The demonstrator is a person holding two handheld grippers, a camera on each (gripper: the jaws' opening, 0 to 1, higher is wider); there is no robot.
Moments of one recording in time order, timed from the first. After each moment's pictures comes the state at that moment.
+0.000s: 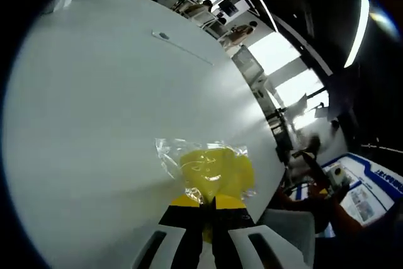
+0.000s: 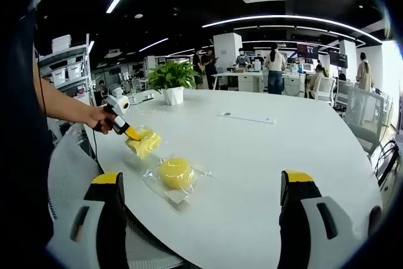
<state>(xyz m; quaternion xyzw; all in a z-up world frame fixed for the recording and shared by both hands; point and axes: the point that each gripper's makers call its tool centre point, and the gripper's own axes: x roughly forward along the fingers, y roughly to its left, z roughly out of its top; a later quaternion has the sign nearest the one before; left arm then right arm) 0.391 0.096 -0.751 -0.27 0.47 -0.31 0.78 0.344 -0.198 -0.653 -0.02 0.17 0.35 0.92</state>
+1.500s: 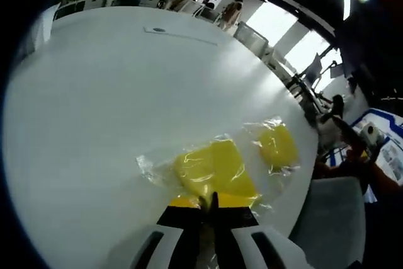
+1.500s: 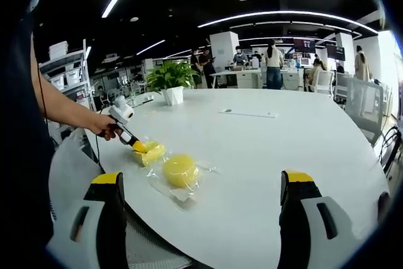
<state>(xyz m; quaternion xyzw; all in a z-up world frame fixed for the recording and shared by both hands) 0.395 0.114 -0.799 -0.12 0.47 -0.31 0.82 0.339 -0.195 -0.662 0.01 0.18 0.35 0.92</state>
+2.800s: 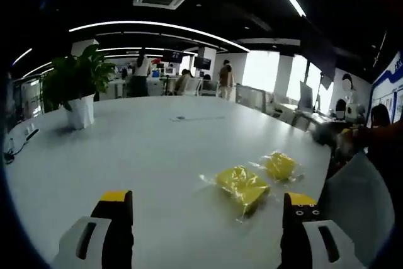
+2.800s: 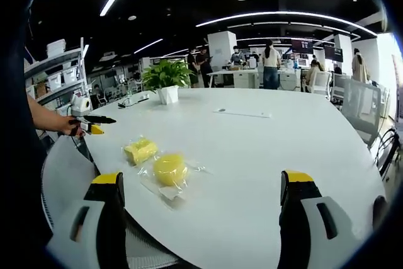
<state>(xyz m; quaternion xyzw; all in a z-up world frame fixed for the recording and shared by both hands) 0.351 0.223 -0.708 -0.03 0.21 -0.24 0.95 0.351 -0.216 -0.667 0.00 0.18 0.34 0.92</state>
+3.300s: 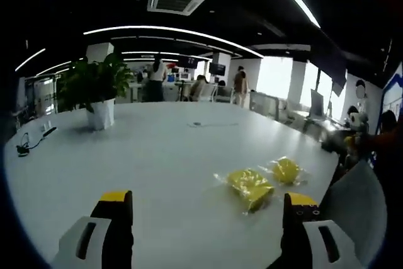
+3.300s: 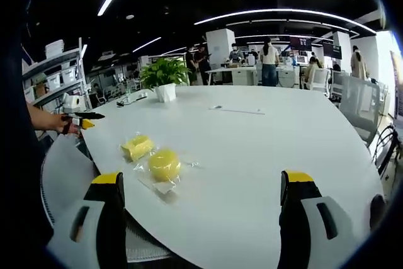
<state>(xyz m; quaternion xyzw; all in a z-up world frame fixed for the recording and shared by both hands) 0.332 0.241 -0.687 -0.04 0.19 -0.20 0.96 0.355 -0.228 -0.672 0.00 0.19 0.34 0.92</state>
